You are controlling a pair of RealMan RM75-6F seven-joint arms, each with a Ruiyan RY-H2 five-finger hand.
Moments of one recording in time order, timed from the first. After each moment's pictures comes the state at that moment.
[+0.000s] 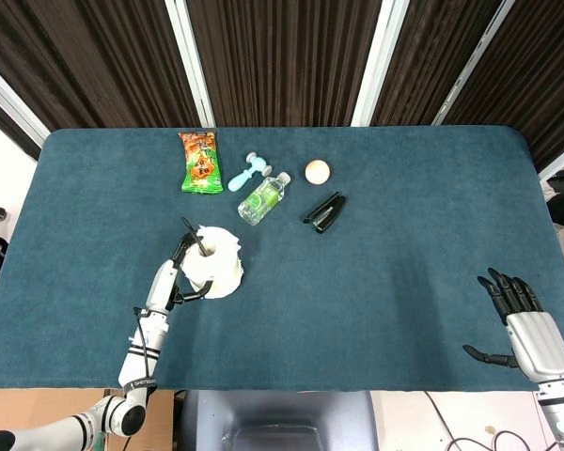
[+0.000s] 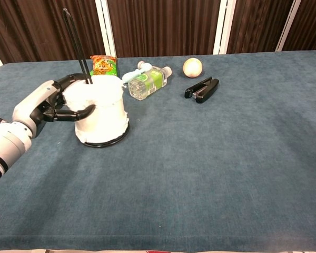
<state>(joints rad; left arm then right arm) -0.53 -1.84 -0.25 -1.17 1.34 1.19 -0.55 0.09 -1.05 -0.01 -1.64 -1.58 1.44 0.07</state>
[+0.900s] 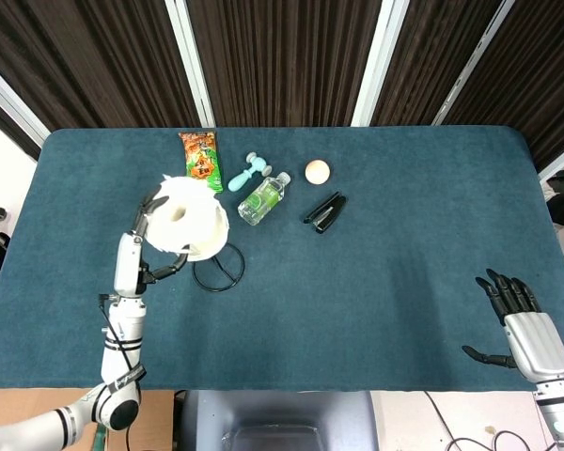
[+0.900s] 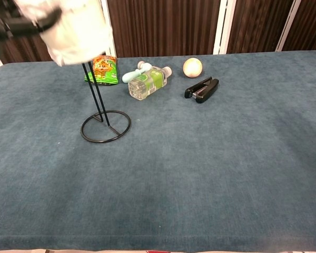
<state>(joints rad) -0.53 -1.69 -0.38 -1.46 1.46 1.47 -0.40 0.09 -1.05 -0.01 -1.65 -1.58 1.43 0.04</state>
